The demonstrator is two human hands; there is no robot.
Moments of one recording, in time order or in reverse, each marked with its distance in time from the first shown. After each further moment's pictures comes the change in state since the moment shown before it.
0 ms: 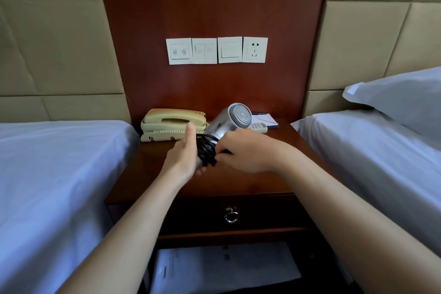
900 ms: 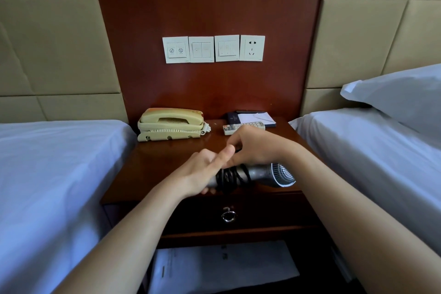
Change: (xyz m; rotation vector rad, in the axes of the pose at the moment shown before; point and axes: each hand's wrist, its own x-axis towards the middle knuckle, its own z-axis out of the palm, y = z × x) left_hand -0.019 0.002 0.008 0.244 -0.445 0.312; right_hand 0.001 0.042 0.013 0.438 -0.016 0.061
